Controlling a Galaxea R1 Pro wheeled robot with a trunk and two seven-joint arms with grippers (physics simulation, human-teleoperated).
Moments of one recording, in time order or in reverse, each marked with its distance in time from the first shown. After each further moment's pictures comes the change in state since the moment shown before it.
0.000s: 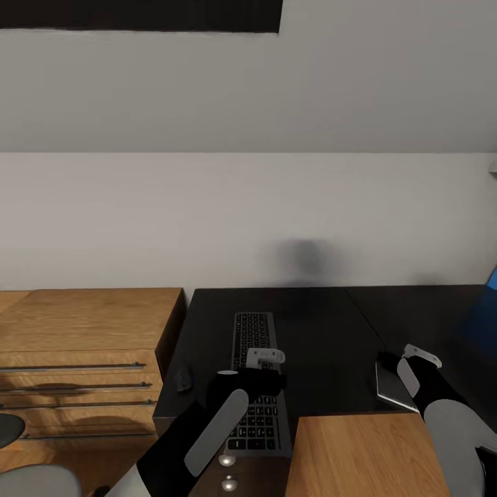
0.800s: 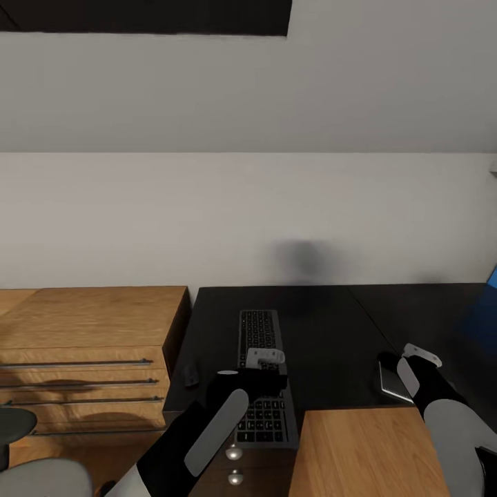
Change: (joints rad) left arm 0.000 0.000 0.000 0.001 0.000 0.001 0.001; right arm 0.000 0.001 0.001 -0.004 0.000 -0.008 0.003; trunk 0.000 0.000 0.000
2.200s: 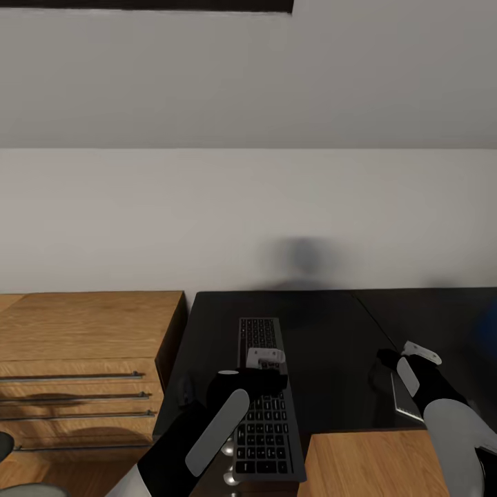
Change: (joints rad) left arm 0.000 -0.004 0.000 -0.001 0.000 0.000 0.007; right arm 0.000 0.001 0.002 -0.009 0.000 -0.017 0.009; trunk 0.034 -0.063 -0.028
